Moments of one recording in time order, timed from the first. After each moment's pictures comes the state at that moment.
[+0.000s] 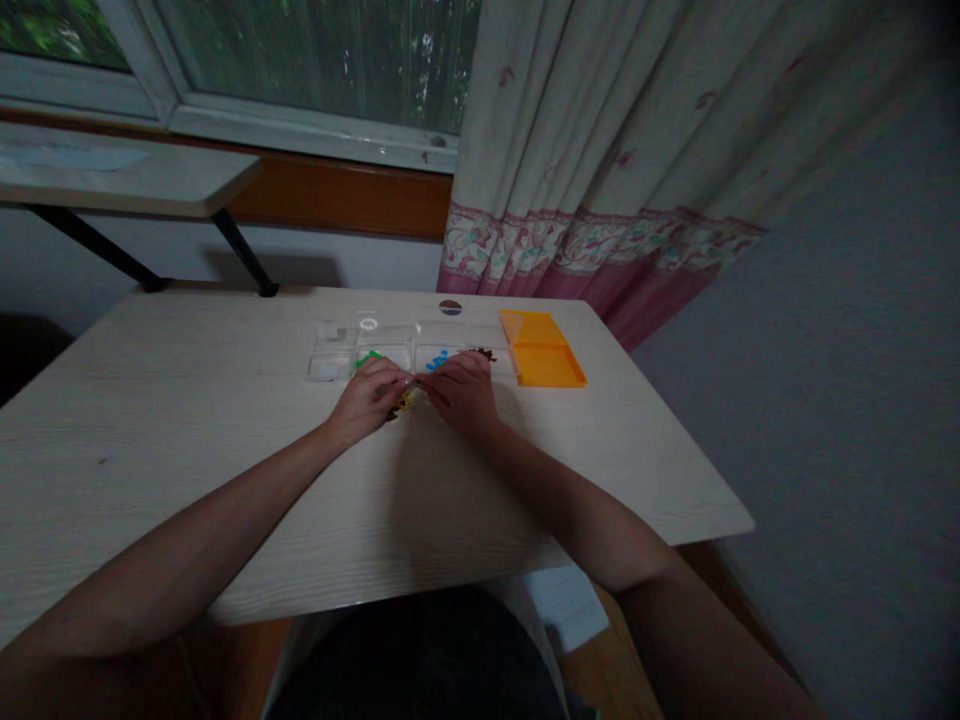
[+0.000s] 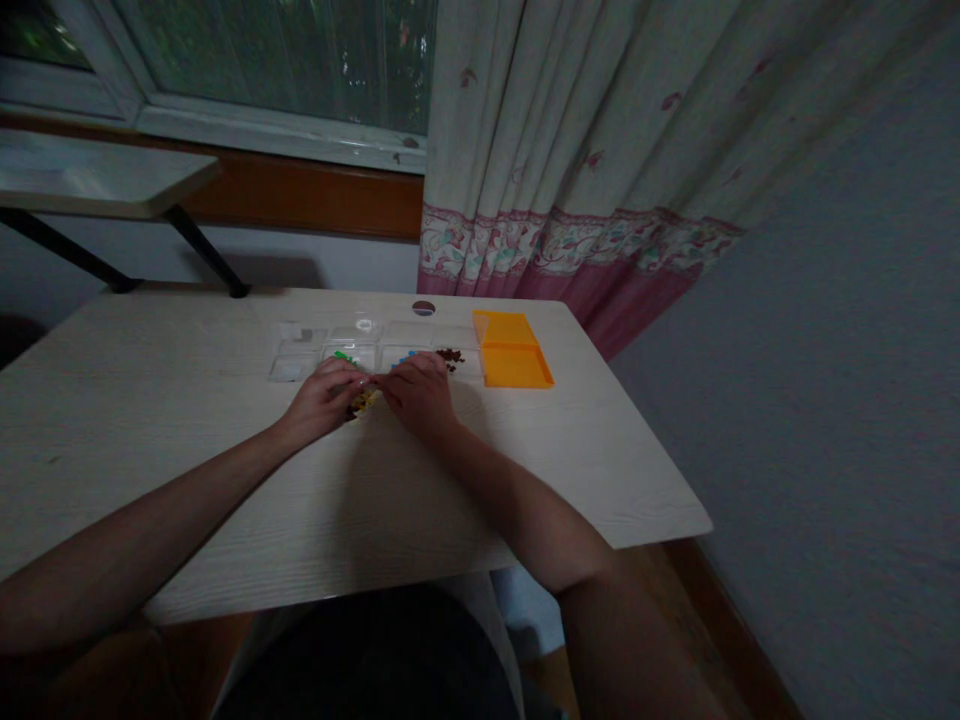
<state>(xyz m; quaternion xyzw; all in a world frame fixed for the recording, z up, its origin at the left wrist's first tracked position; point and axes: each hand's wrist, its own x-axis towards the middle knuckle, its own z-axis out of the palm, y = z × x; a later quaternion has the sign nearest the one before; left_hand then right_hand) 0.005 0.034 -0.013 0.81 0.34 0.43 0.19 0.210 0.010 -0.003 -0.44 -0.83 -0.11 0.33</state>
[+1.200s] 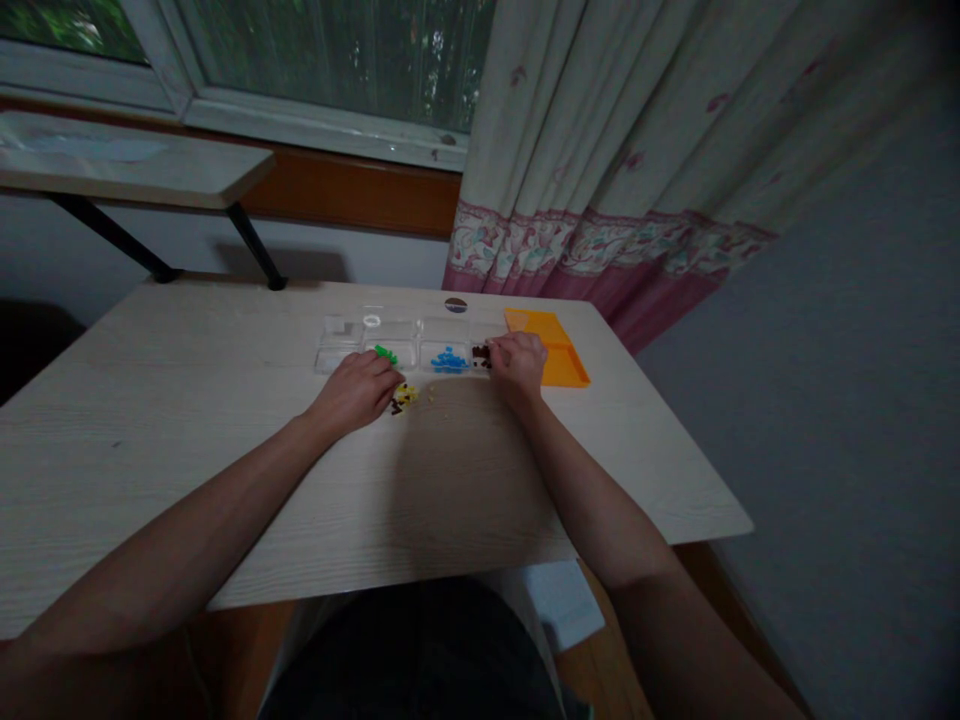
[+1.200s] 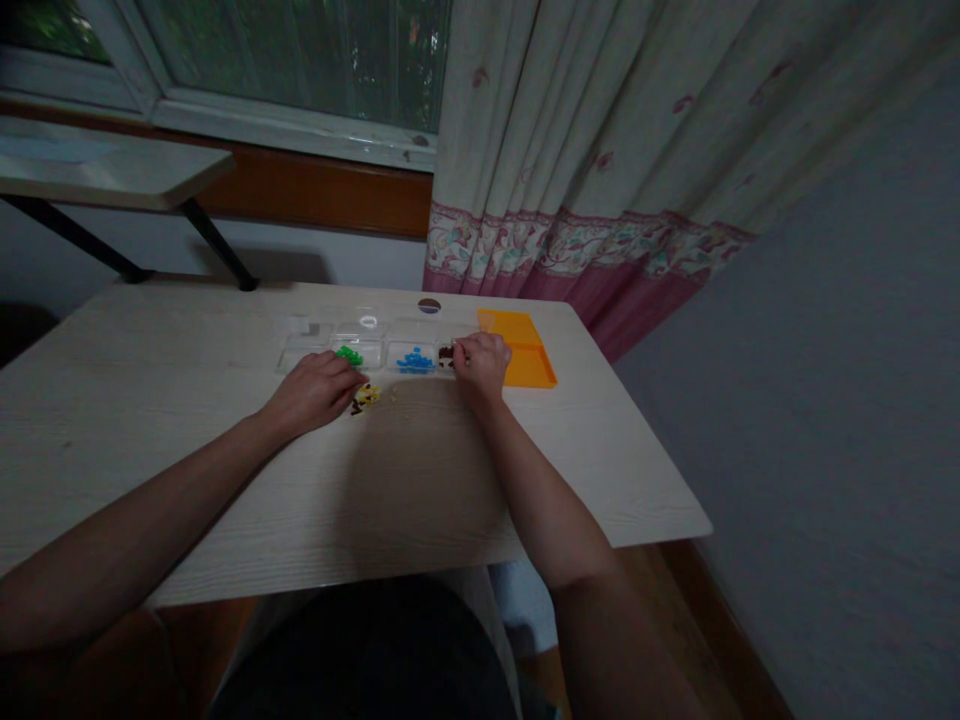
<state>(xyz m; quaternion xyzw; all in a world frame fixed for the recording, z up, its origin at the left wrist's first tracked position) -0.021 0.027 0.007 0.91 0.36 0.20 -0.04 0.286 0.053 -0.012 -0.63 -0.68 -0.10 0.36</state>
